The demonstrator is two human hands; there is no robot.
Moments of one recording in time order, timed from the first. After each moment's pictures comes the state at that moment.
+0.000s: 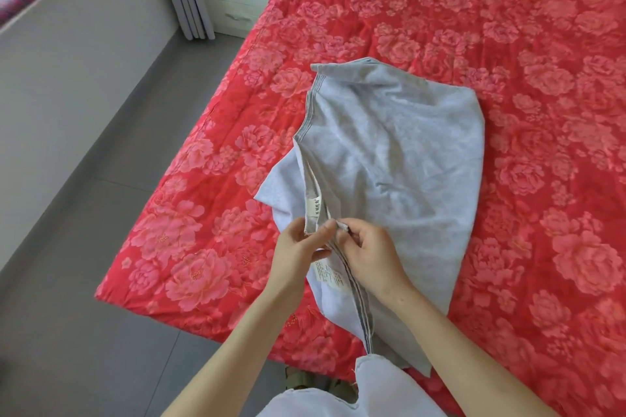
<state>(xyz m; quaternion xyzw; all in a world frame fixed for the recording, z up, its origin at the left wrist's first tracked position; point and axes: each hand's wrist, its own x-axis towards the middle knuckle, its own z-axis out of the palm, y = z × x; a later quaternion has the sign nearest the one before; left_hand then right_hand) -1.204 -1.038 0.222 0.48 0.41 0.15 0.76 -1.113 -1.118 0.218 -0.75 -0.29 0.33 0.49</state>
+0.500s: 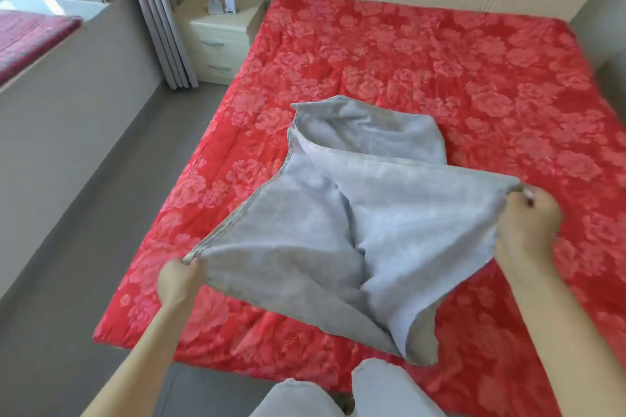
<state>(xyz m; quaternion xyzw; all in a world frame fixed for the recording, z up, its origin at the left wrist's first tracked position) -1.321 -0.925 0.190 0.62 0.68 0.05 0.38 -1.018 -1.227 0.311 -0.85 0.02 -0.07 0.52</state>
